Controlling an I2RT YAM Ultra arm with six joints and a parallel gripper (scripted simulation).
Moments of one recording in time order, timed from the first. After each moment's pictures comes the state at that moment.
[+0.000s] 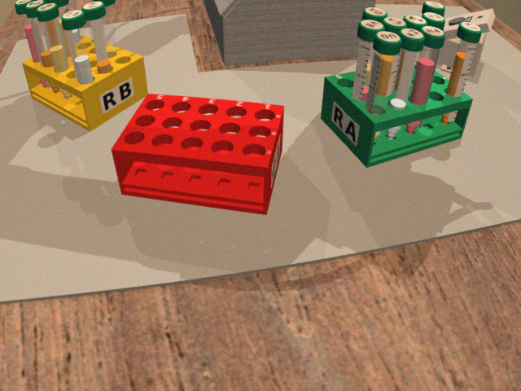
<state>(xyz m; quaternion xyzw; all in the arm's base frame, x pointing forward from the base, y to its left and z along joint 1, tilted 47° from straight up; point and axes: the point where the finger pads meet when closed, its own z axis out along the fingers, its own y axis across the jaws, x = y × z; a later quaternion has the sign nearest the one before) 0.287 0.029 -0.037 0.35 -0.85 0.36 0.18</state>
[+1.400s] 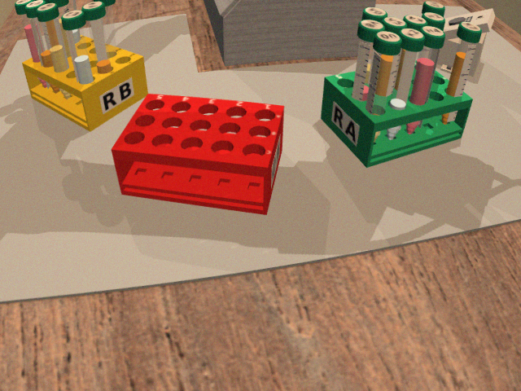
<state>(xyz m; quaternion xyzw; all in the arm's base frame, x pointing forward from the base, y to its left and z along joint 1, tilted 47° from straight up) 0.273 0.065 -0.075 0.35 -0.84 0.36 0.18</state>
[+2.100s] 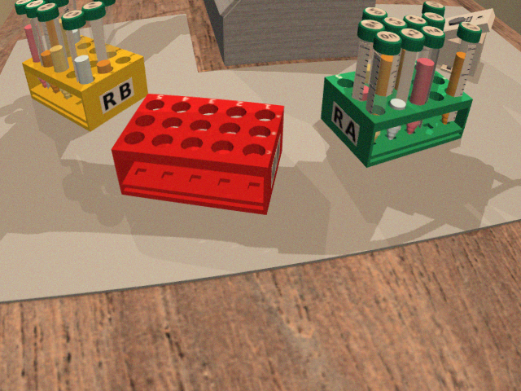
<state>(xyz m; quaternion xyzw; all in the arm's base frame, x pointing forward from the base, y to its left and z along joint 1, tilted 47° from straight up) 0.273 0.065 -0.075 0.35 -0.84 0.36 0.18</state>
